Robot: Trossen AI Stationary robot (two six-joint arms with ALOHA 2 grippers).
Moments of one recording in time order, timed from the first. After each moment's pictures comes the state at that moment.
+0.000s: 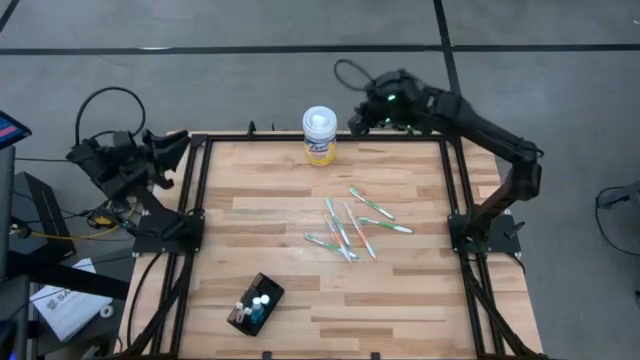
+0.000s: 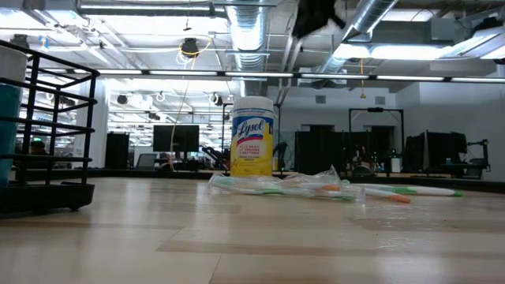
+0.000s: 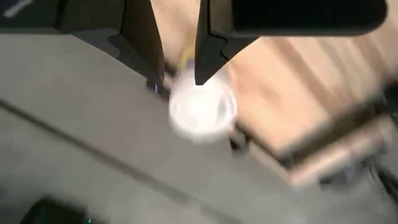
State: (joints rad) left arm -0.77 0.27 0.67 0.50 -1.29 0.48; right arm -0.36 1.59 1.84 -0.92 0.33 0.26
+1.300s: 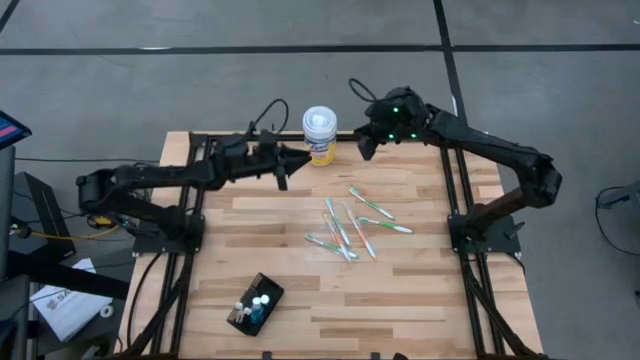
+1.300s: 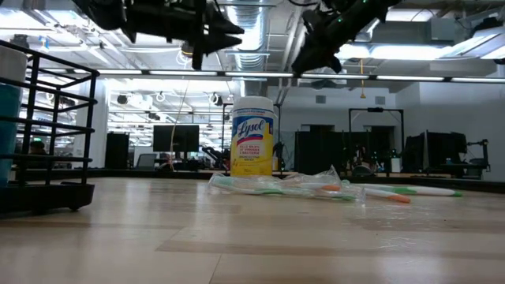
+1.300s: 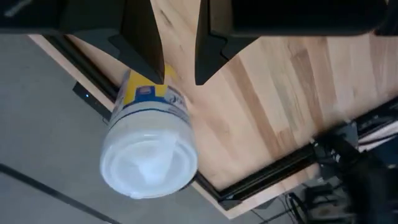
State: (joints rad) left arm 0.35 1.26 0.77 0.48 0.12 -0.38; right arm -0.54 1.43 1.30 -0.48 -0.13 0.13
